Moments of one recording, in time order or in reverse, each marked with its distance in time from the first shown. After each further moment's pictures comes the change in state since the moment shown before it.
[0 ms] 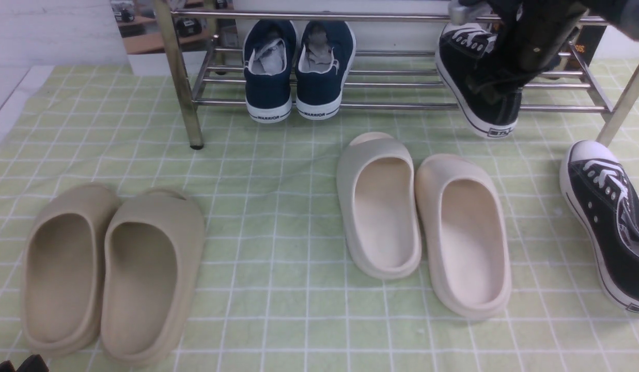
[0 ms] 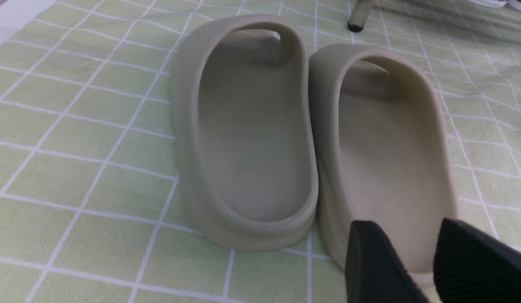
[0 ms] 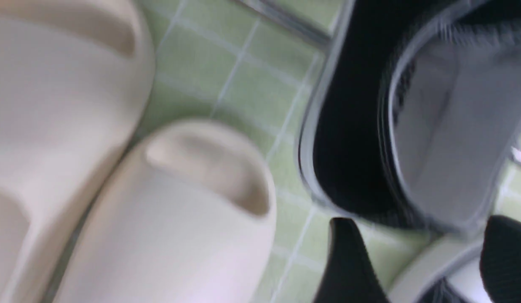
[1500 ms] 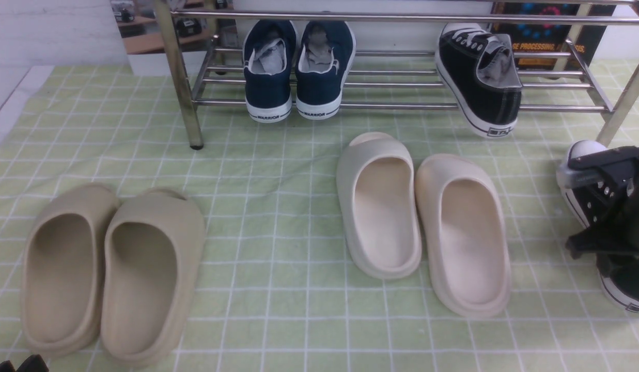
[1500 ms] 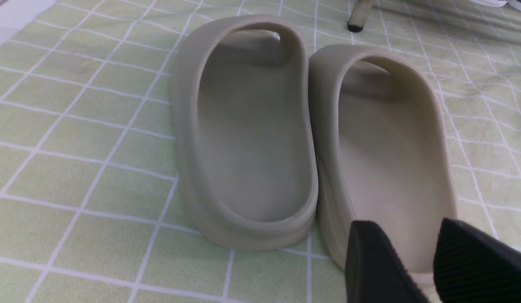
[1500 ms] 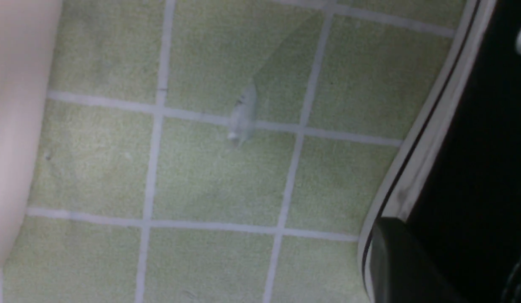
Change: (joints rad) right arm -0.171 -0.378 1.077 -0.011 -0.390 0.211; left arm 0.000 0.000 0.000 0.000 0.000 0.000
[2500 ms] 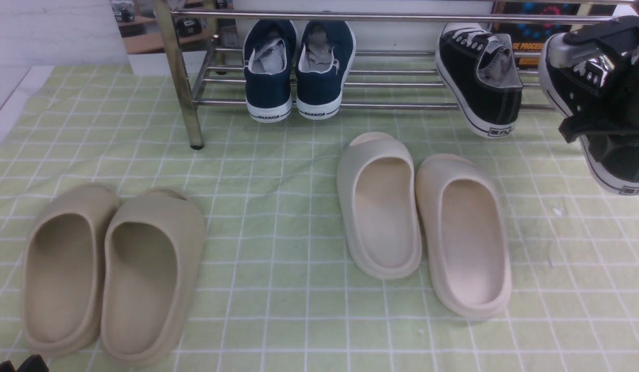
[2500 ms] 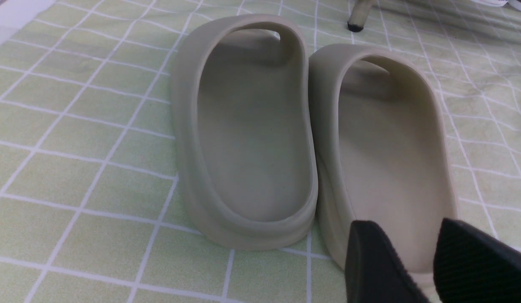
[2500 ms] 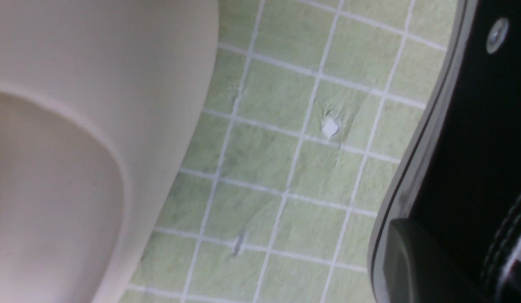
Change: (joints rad) right arm 0.039 0.075 -0.545 0.017 0.287 -0.129; left arm 0.000 0.000 0.000 -0.002 0.000 0.000
